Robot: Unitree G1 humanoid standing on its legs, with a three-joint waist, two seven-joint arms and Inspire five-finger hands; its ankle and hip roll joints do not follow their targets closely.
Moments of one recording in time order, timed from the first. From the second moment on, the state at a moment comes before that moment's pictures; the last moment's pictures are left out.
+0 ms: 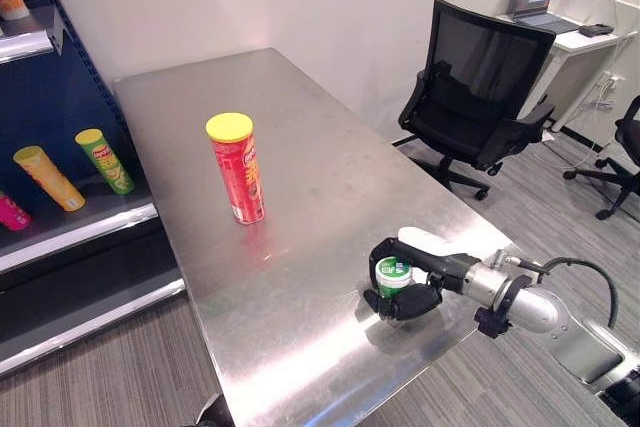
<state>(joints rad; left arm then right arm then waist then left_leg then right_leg) 0.10 0.25 -0.15 1.04 -0.04 -0.08 -0.05 -0.14 -1.01 0.31 -0.17 -0.06 -0.20 0.25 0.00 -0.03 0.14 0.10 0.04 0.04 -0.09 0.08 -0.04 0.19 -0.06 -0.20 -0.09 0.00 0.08</state>
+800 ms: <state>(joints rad) 0.06 0.29 -0.10 0.95 -0.12 -0.09 -0.05 -0.05 -0.99 -0.11 -0.24 0.04 -0.20 0.08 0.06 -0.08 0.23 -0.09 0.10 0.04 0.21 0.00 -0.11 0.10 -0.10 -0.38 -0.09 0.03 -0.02</state>
